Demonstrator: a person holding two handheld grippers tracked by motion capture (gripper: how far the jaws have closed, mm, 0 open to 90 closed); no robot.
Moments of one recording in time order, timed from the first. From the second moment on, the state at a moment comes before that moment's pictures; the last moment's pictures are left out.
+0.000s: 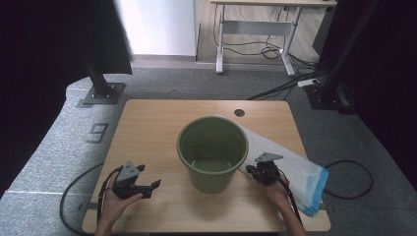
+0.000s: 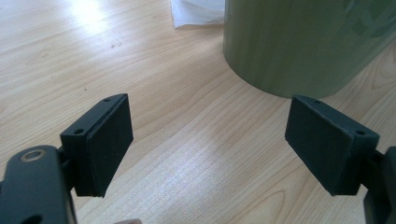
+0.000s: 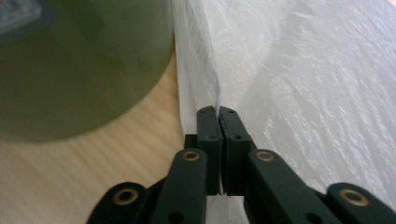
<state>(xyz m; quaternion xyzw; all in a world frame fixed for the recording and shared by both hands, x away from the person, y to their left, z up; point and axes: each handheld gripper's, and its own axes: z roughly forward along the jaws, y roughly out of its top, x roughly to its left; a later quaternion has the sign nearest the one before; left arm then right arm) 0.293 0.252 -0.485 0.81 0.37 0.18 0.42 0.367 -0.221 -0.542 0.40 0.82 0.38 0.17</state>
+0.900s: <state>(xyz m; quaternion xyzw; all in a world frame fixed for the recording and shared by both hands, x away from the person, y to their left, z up) 0.295 0.257 -0.484 0.81 0.38 0.19 0.42 0.350 -0.225 -0.524 0.38 0.81 0.39 0.21</state>
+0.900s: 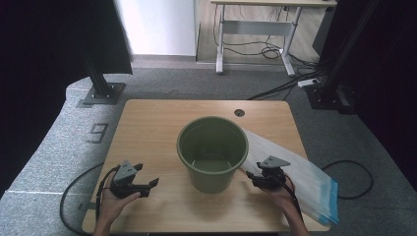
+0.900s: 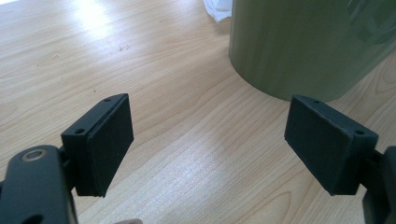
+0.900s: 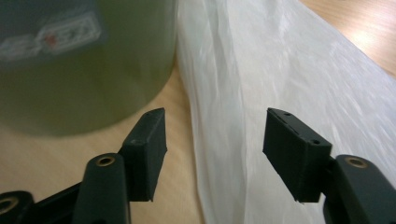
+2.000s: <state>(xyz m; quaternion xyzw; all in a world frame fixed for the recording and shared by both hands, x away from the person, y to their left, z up) 0.296 0.260 -0.490 0.81 0.38 0.19 0.41 0.391 -0.203 -0.549 0.40 0.82 0.37 0.19</state>
